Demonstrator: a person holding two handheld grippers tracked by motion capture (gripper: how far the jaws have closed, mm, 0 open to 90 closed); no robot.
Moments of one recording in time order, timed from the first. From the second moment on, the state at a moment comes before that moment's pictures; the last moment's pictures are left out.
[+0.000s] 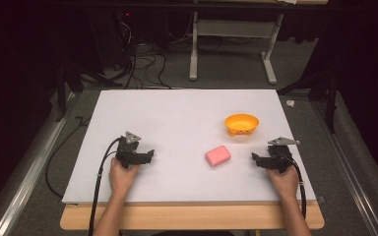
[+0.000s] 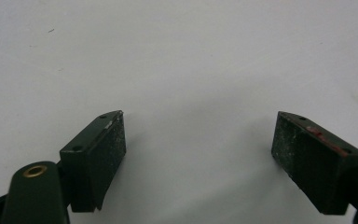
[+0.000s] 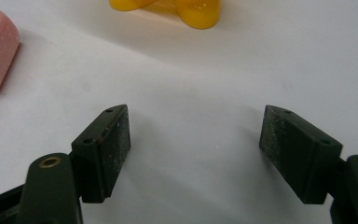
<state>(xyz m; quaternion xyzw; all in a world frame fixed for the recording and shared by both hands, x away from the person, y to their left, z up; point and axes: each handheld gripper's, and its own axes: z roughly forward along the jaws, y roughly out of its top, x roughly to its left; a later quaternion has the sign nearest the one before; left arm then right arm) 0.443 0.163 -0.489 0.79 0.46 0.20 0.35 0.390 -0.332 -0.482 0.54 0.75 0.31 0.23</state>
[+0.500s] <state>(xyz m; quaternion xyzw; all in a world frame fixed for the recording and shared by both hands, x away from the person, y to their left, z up) 0.443 0.164 -0.488 0.79 0.46 0.19 0.35 0.391 -0.333 -0.481 0.54 0.75 0.31 0.23</state>
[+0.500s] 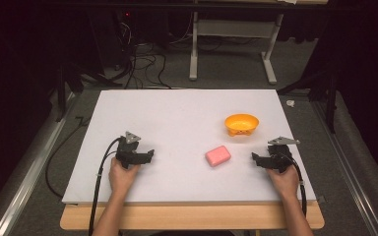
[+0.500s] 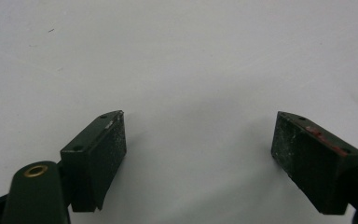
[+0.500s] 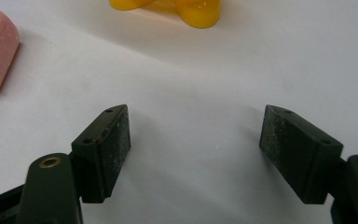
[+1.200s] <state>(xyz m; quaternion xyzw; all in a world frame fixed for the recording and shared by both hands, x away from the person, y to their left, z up) 0.443 0.164 -0.488 0.80 0.46 0.19 0.35 0.391 -0.332 -0.480 0.54 0.75 0.31 0.23</state>
